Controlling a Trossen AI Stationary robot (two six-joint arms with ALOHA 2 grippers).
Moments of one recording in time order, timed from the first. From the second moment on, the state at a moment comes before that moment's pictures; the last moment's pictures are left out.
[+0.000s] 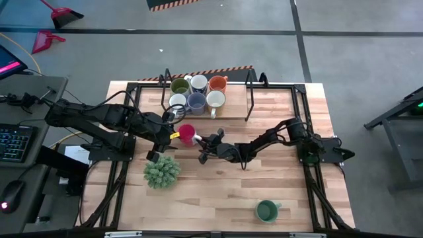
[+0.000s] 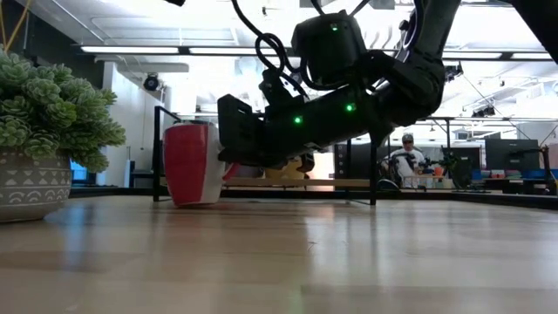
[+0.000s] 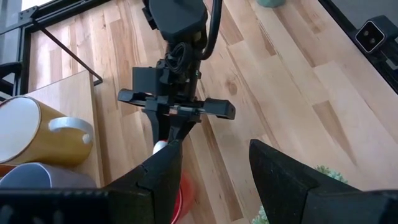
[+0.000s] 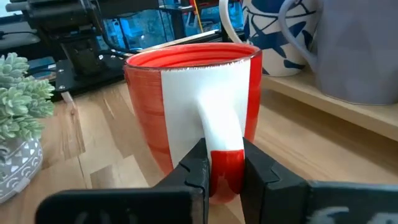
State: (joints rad) left arm -0.18 1.11 1.19 -0.86 -0.06 0.24; right arm 0.14 2.21 1.07 0.90 0.63 0.29
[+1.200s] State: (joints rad) left arm -0.18 1.11 1.19 -0.88 -0.10 0.25; right arm 0.13 1.81 1.17 0.51 0.46 0.08
